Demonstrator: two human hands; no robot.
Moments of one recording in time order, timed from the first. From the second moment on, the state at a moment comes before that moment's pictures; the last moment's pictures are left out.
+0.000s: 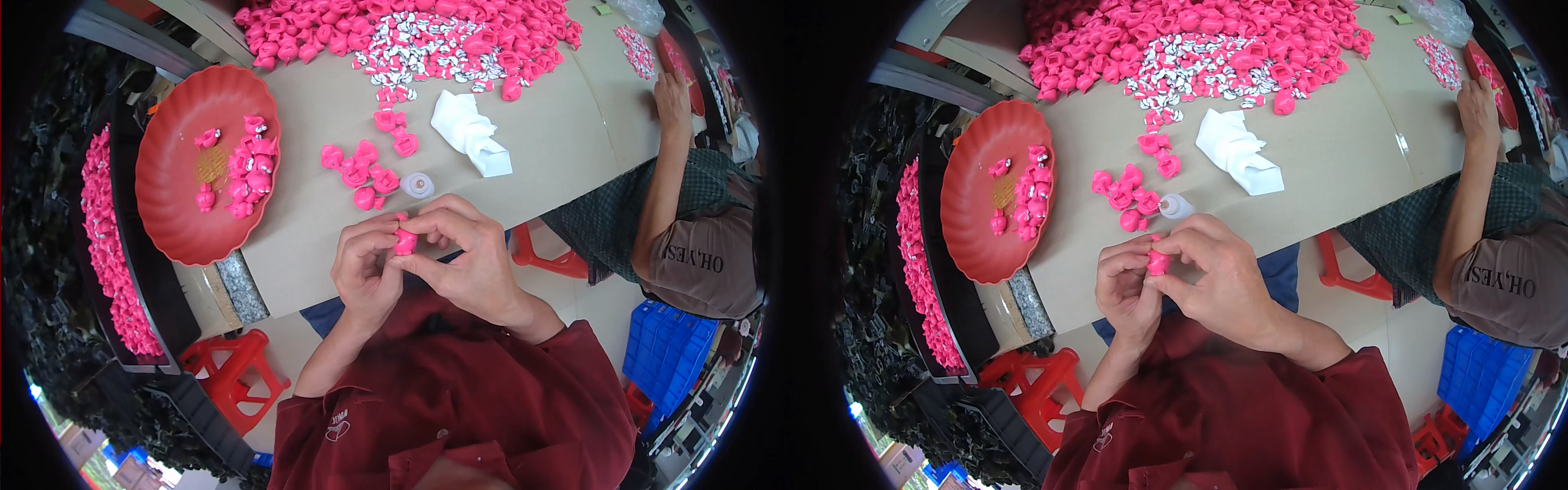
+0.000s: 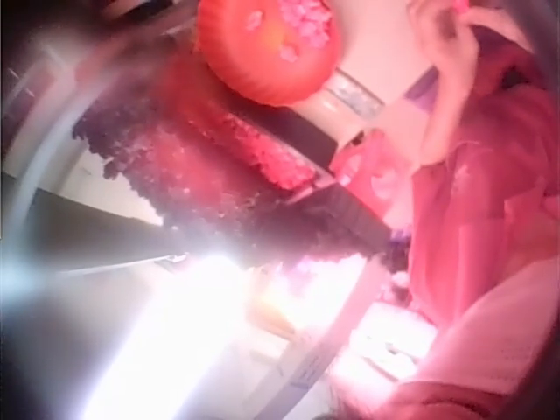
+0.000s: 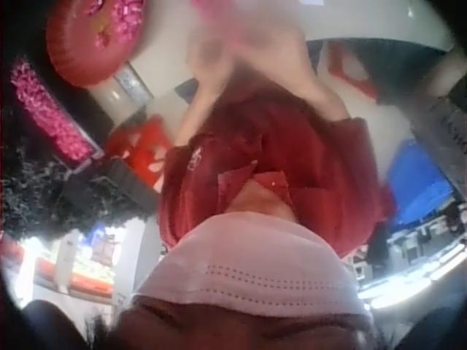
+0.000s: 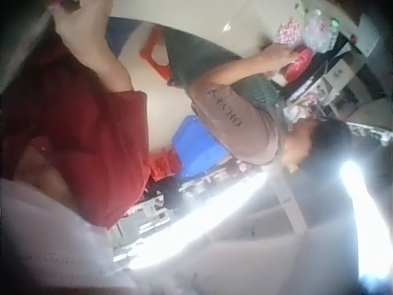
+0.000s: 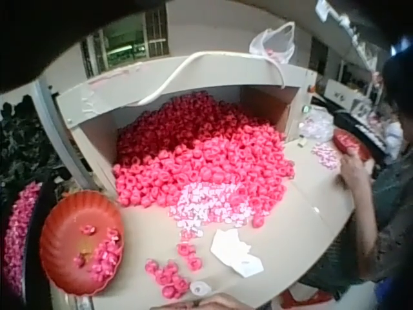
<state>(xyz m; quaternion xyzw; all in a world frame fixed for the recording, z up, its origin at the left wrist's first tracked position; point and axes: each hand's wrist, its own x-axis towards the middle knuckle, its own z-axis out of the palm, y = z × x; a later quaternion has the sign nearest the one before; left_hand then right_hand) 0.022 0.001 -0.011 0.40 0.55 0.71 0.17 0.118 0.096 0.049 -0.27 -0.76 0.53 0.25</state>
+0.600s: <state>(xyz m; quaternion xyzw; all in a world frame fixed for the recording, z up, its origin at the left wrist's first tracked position) 0.020 0.002 -0.008 0.43 0.60 0.66 0.11 0.124 0.105 0.033 -0.24 -0.68 0.65 0.24</state>
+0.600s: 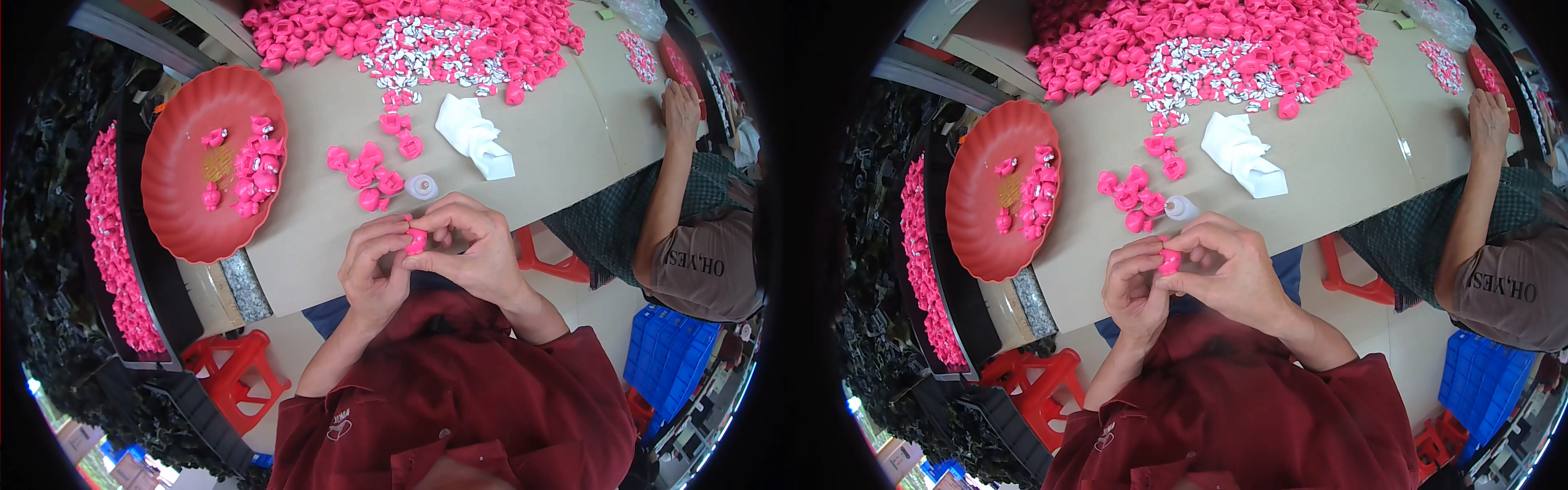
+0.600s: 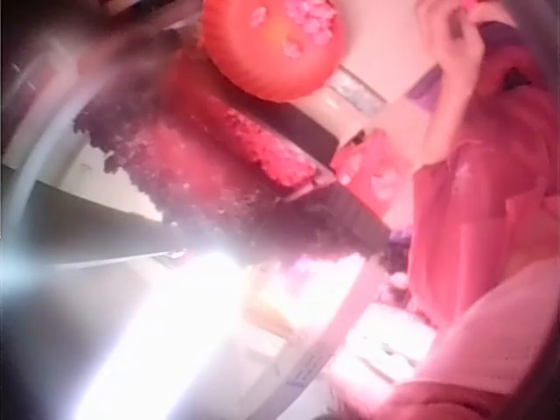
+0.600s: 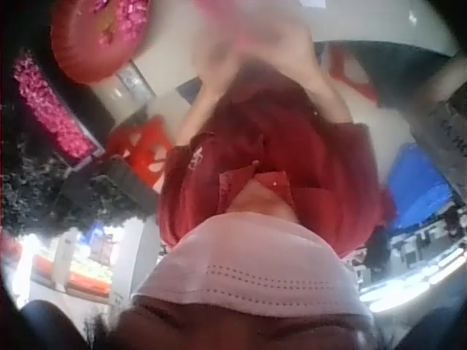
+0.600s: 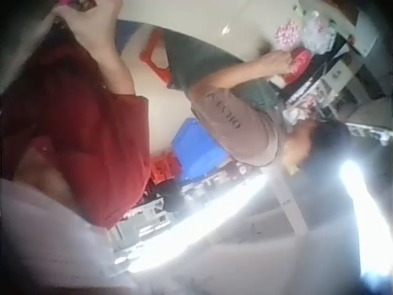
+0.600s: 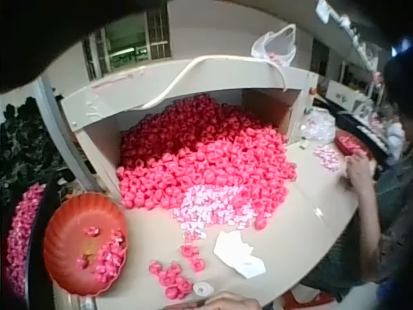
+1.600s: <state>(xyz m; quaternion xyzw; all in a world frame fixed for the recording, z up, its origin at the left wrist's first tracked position) -0.008 -0.012 0.000 0.29 0.42 0.71 0.48 0.125 0.101 0.035 -0.23 -0.77 0.52 0.30</state>
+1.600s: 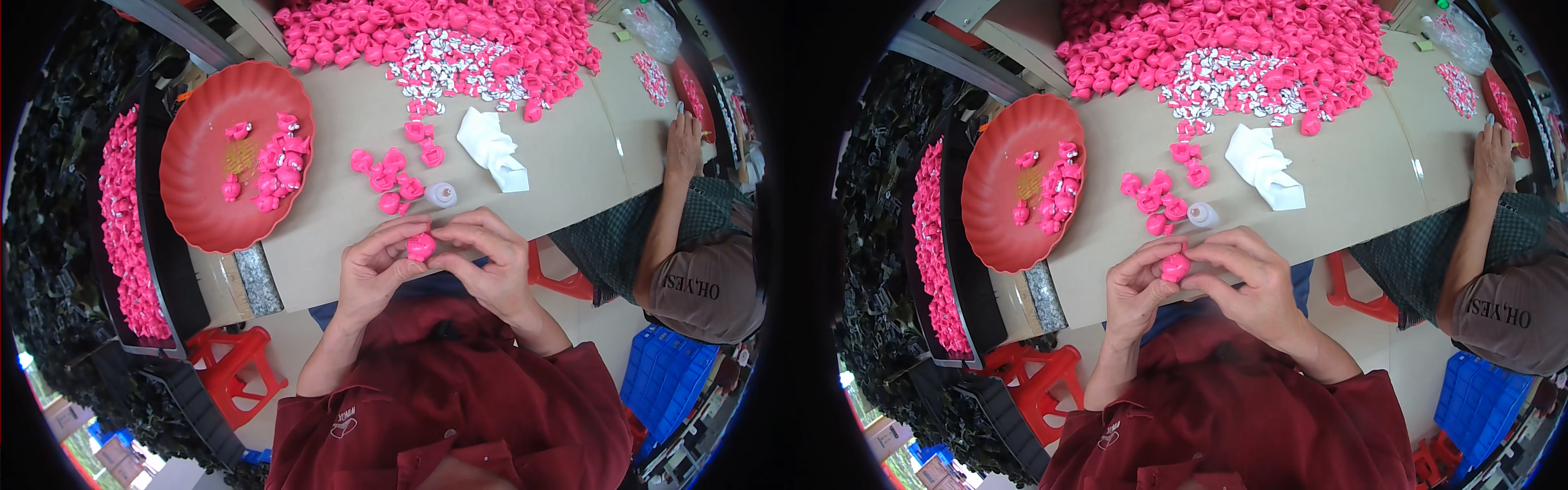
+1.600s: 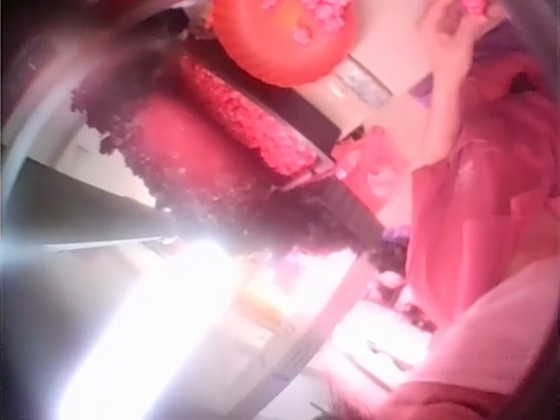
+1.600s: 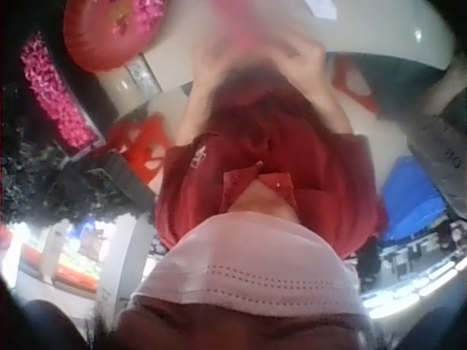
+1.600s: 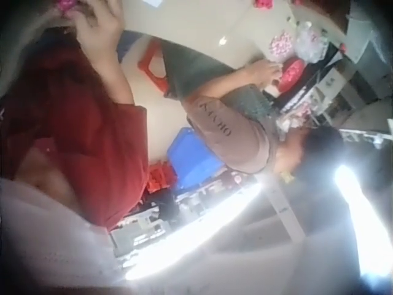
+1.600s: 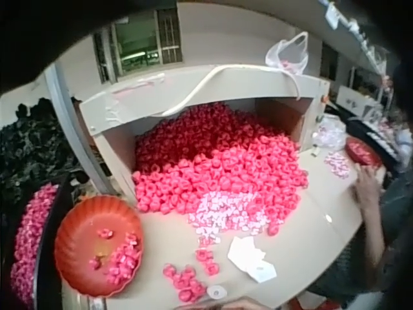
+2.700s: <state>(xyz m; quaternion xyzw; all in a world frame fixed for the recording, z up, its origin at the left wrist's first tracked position) -0.019 -0.010 -0.003 0.26 0.42 0.74 0.45 0.134 0.111 0.038 -0.26 -0.76 0.51 0.32</state>
